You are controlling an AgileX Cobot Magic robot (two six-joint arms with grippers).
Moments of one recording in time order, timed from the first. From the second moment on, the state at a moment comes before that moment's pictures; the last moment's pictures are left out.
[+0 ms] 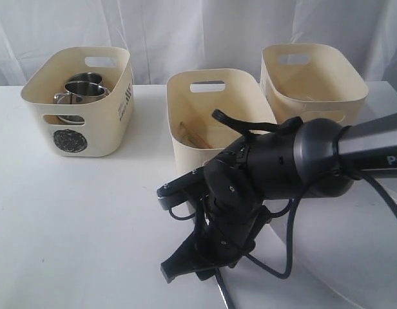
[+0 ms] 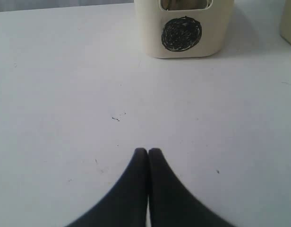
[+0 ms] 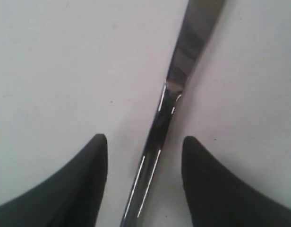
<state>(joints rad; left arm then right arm) 0.09 0.00 0.02 -0.40 0.42 0.45 0.69 1.83 -1.02 -0.01 0.65 0.24</state>
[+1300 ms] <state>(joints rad) 0.09 0.00 0.02 -0.40 0.42 0.45 0.69 1.85 -1.02 -0.06 0.59 0.49</state>
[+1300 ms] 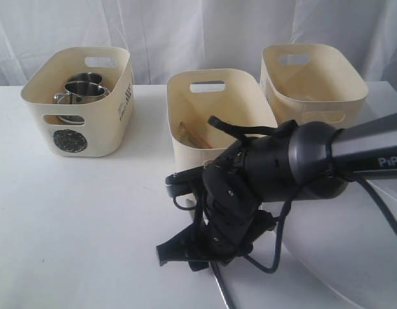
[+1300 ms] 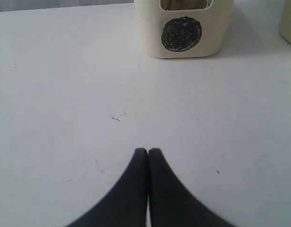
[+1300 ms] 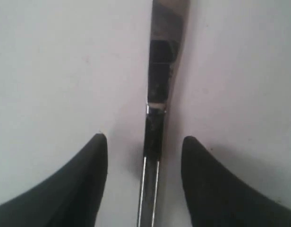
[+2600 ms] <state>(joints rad) 0.09 0.00 0.02 -0.40 0.42 0.45 0.69 1.75 -1.03 -0.02 0.61 0.39</state>
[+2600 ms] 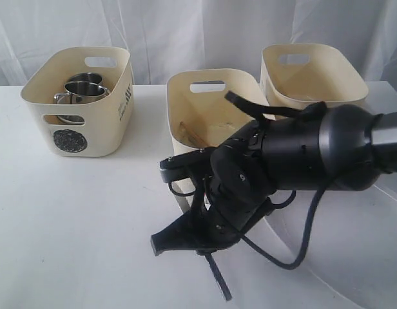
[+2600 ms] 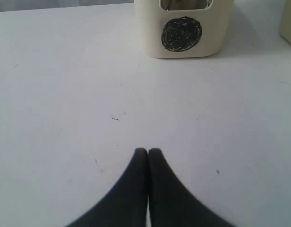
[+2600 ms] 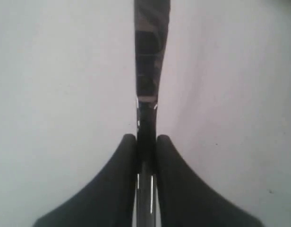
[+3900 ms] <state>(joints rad) 0.09 0.00 0.02 -0.40 0.42 0.45 0.63 1.49 -1.15 -0.15 0.47 0.35</state>
